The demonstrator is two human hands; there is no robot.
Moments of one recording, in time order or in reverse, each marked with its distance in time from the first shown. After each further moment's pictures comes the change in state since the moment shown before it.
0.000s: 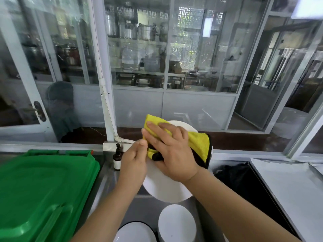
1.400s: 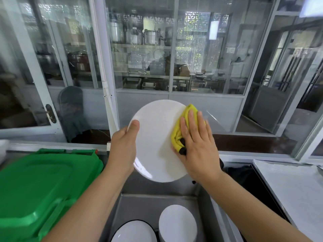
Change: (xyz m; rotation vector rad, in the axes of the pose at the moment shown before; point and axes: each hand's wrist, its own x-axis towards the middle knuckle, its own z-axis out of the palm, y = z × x) left_hand 0.012 0.034 0.006 -0.255 0.103 -0.167; right_hand -0.044 0.042 -0.045 -0.256 -0.088 0.239
